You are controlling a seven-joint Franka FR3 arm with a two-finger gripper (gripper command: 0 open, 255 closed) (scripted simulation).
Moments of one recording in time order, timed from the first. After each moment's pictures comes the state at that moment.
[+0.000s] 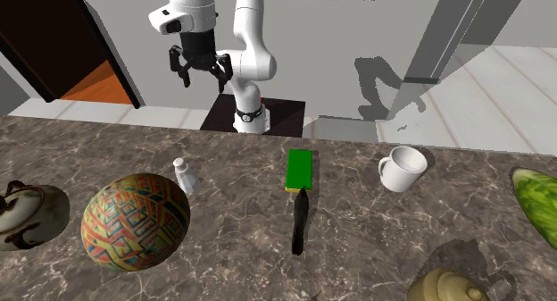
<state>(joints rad) 0.00 -0.79 0.02 -2.36 -0.09 1.60 -0.02</state>
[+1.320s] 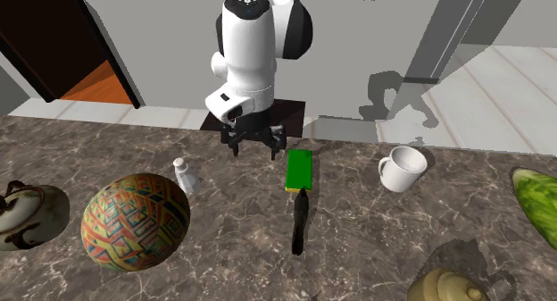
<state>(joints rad) 0.08 -0.30 0.23 -2.20 0.02 1.95 0.24</state>
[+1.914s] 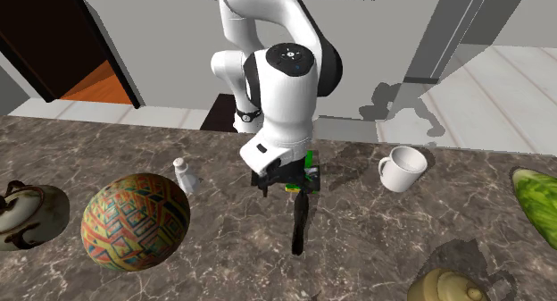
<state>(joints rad) 0.12 0.03 0.31 -1.96 -0.03 2.05 0.38</state>
